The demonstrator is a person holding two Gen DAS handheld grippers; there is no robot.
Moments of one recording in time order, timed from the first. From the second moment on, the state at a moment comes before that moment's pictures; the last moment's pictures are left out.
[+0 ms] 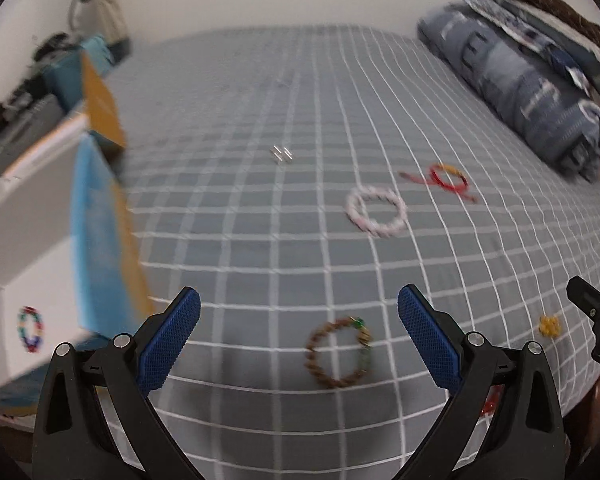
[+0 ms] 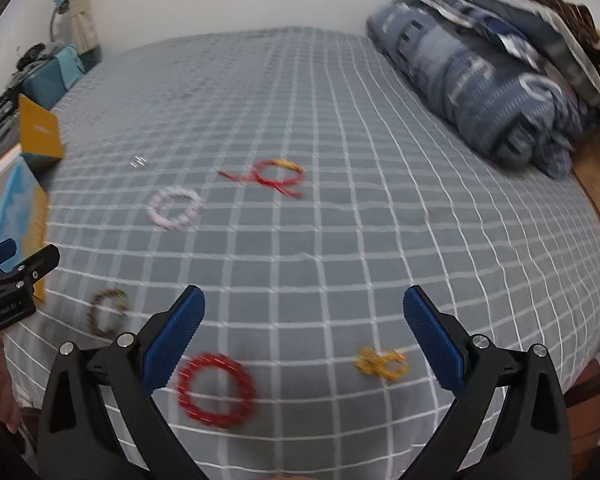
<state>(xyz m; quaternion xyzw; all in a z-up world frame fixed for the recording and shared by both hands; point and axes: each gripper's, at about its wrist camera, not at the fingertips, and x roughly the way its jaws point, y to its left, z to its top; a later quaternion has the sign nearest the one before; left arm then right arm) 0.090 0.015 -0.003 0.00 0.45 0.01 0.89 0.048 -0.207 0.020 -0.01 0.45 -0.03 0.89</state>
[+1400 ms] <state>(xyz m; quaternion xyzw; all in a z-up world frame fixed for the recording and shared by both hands) 0.101 -0.002 -0.085 -0.01 0.50 -0.01 0.87 0.042 -0.257 -0.083 0.06 0.48 -0.07 0.87</state>
